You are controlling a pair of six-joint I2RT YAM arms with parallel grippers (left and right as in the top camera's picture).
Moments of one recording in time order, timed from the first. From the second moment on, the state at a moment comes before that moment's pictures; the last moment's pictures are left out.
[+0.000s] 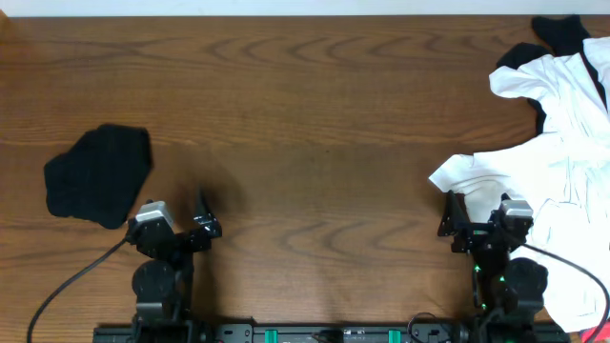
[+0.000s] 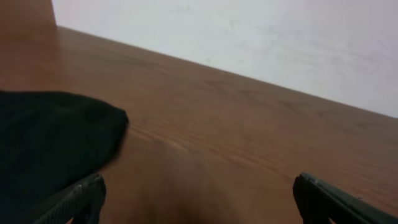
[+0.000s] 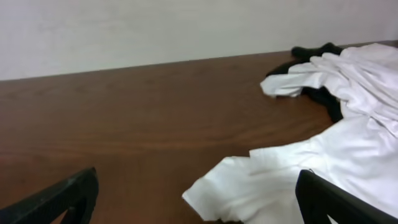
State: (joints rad) left arm -0.02 0.07 0.11 -0.22 -0.12 -0.26; right arm -0.03 0.09 0.10 -0.21 -0.04 0.15
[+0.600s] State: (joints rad) left arm -0.02 0.68 0.85 -0.79 0.01 -0.28; right arm -0.03 0.87 0.81 -0.68 0.00 0.15
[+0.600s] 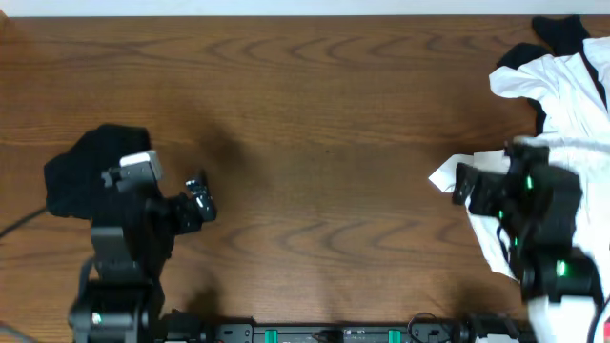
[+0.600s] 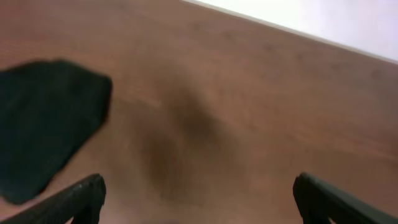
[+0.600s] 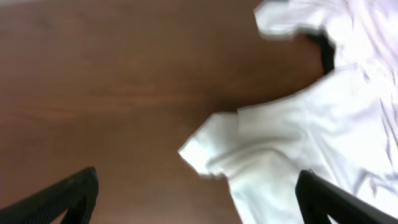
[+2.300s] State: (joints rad) left arm -0.02 0.80 0.92 -0.91 0.02 -0.28; right arm 0.05 1.57 1.04 -0.36 0.07 0.19
